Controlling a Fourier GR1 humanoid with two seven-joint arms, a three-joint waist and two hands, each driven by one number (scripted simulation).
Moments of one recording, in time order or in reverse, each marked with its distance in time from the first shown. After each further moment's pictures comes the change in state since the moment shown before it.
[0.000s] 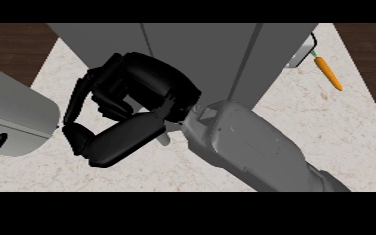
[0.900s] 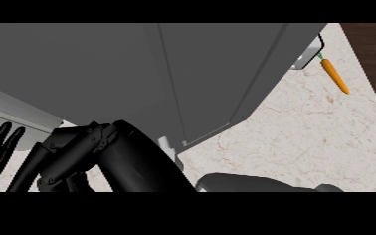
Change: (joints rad) left arm -0.089 0.023 -0.110 0.071 -0.004 0.038 -0.063; right arm 0.060 0.008 0.226 -0.383 0.283 -0.577 0.113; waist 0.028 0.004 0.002
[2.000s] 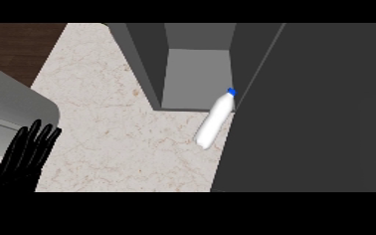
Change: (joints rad) left arm -0.124 -0.124 -0.164 0.223 -0.118 0.048 -0.109; right arm 0.812 -0.348 -0.370 -0.527 -0.242 0.739 -0.001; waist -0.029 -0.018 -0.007
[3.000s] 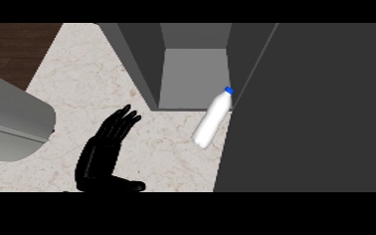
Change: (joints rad) left arm -0.304 -0.337 -0.212 0.235 -0.040 0.105 0.070; right arm 0.352 -0.087 -0.603 -0.025 -0.086 0.298 -0.116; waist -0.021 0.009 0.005
